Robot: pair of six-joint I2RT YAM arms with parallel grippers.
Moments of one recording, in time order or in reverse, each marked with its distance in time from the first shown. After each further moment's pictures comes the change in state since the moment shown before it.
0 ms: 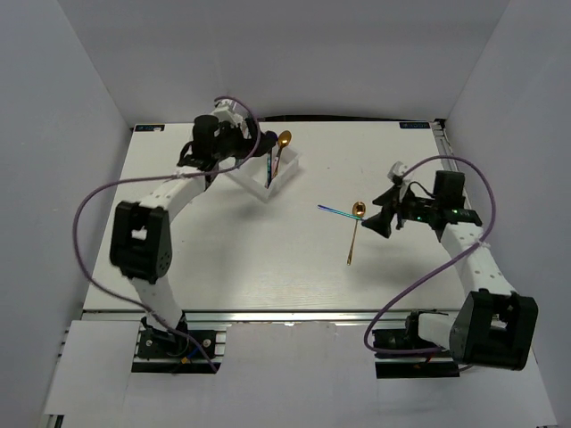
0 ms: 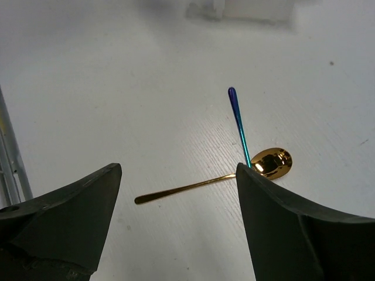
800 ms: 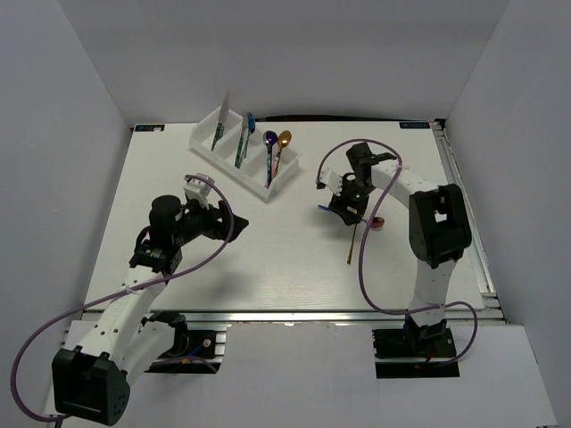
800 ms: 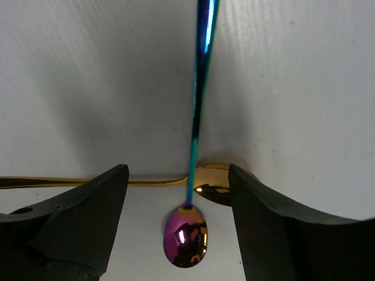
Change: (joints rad) left arm 0.036 -1.035 -0.829 -0.266 0.048 0.232; right arm 0.439 0.799 0.647 -0.440 0.837 -0.341
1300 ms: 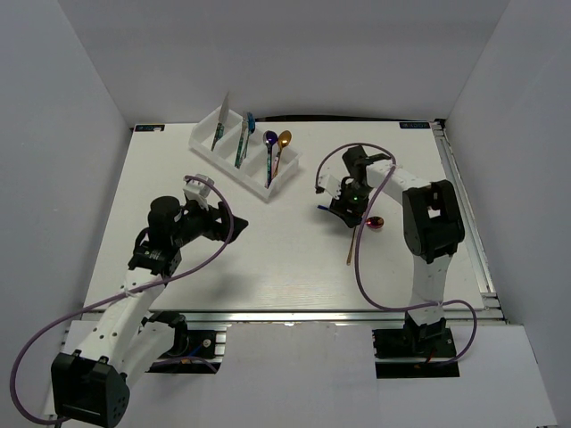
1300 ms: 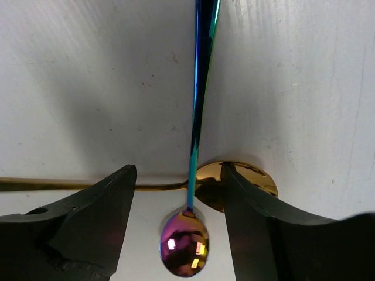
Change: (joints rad) left arm 0.000 -0.019 0.000 -0.016 0.001 0.018; right arm 0.019 0.073 0.029 -0.055 0.072 0.015
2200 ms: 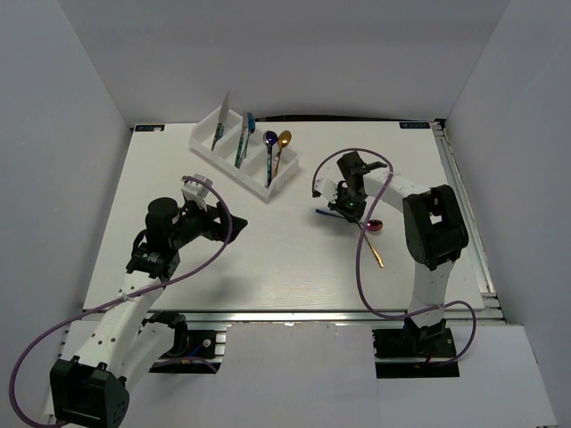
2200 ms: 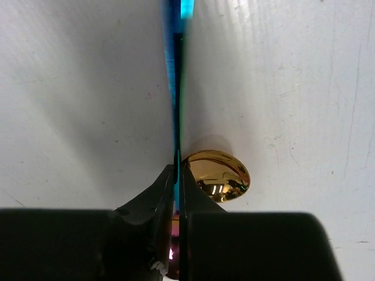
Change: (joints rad) left arm 0.000 -0.032 0.000 0.000 -0.001 0.000; right arm 0.050 -0.063 -0.109 0.127 0.085 0.066
